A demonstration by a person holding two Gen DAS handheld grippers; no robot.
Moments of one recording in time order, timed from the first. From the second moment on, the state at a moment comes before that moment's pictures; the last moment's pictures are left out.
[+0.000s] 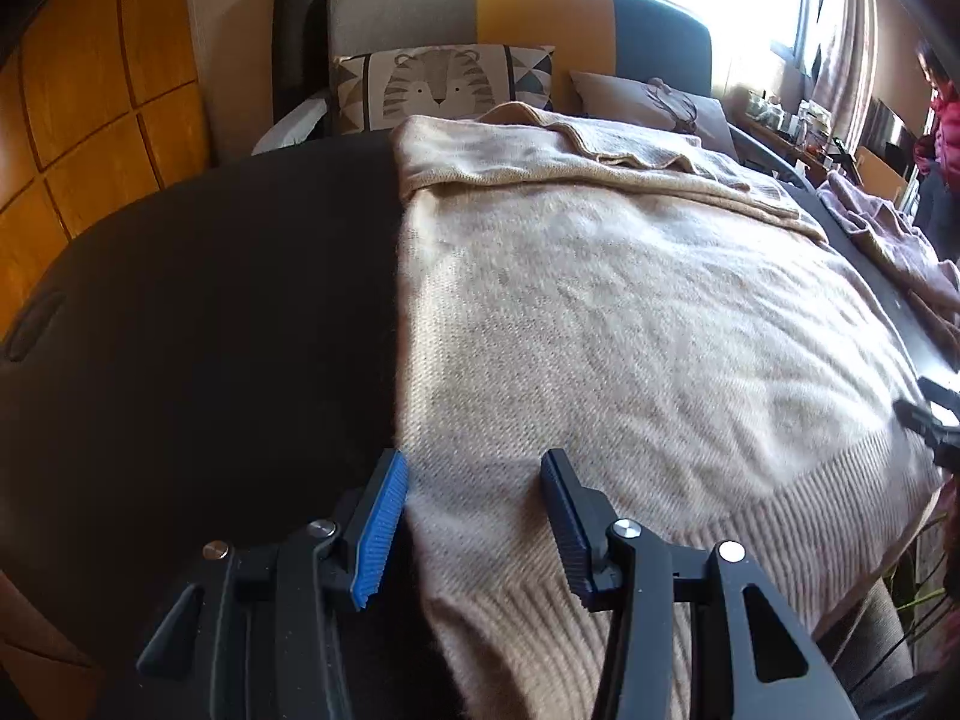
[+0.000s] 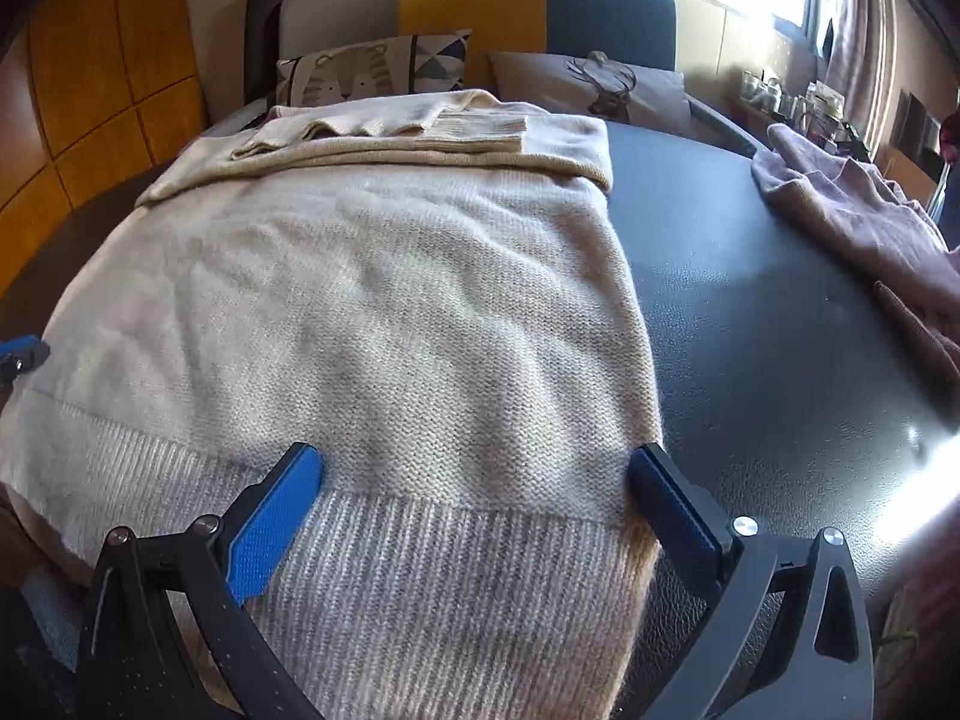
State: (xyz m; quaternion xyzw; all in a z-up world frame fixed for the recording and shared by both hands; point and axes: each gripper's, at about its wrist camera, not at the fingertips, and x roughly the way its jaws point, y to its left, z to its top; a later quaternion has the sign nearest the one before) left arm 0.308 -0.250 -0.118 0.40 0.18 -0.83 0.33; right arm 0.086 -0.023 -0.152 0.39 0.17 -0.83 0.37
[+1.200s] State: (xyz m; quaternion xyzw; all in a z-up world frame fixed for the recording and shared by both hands) left arm 0.349 -0.195 -0.096 0.36 0.30 -0.88 0.09; right arm 0.084 -0.023 -0.154 0.39 0.16 -0.83 0.35
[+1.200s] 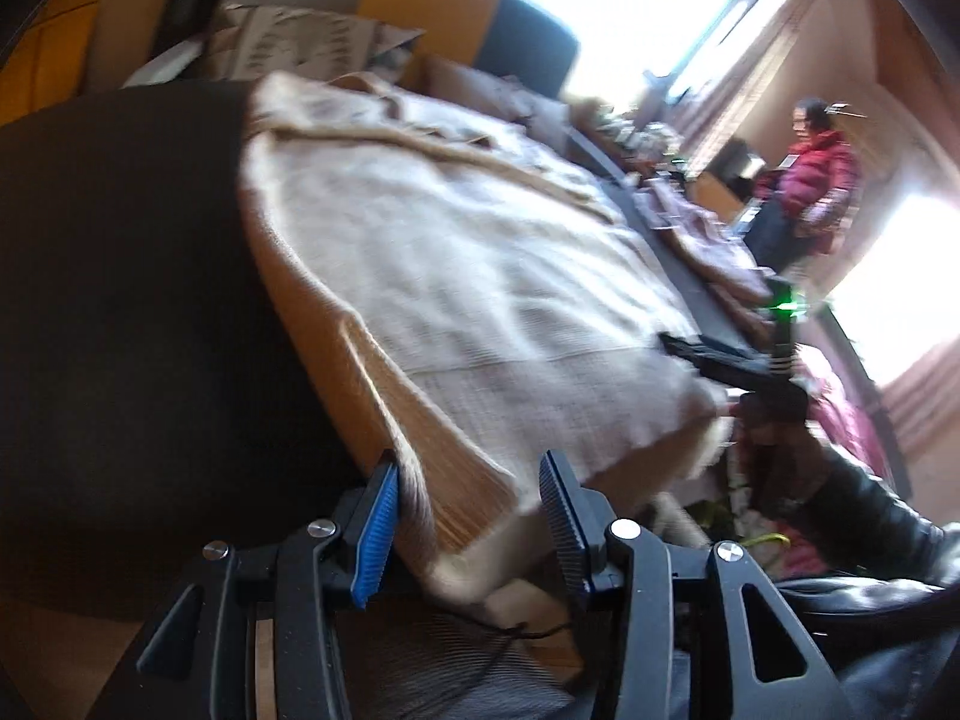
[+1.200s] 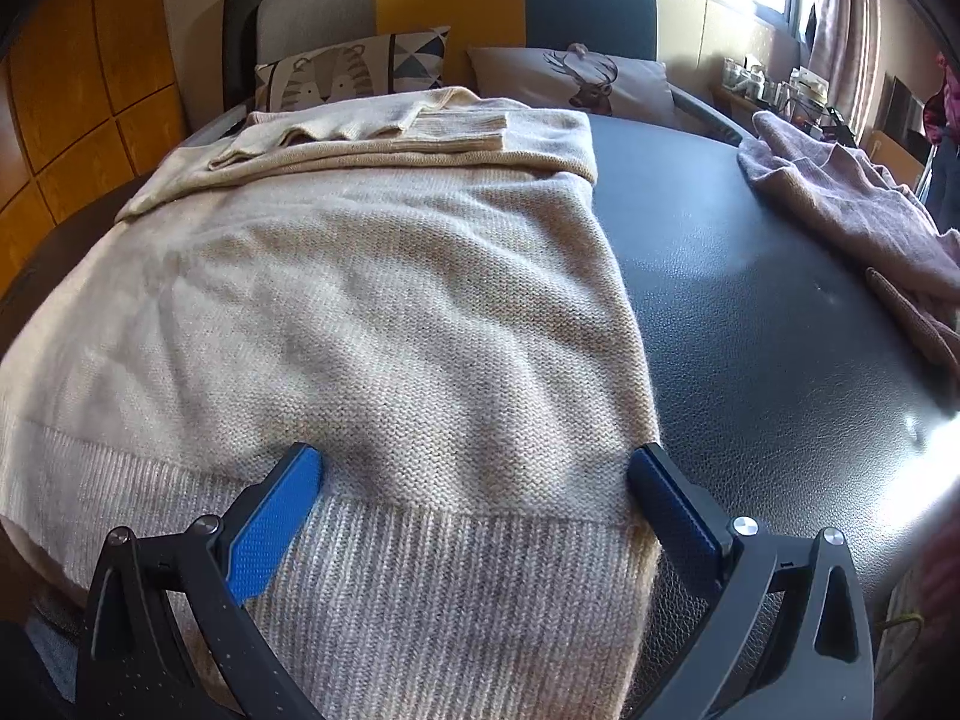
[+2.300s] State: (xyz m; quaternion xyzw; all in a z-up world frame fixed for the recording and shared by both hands) left arm 0.389 -0.233 -0.122 0.34 0.38 -0.85 0.15; right arm 0.086 -0.024 -0.154 0.38 0.16 -0.84 0.35
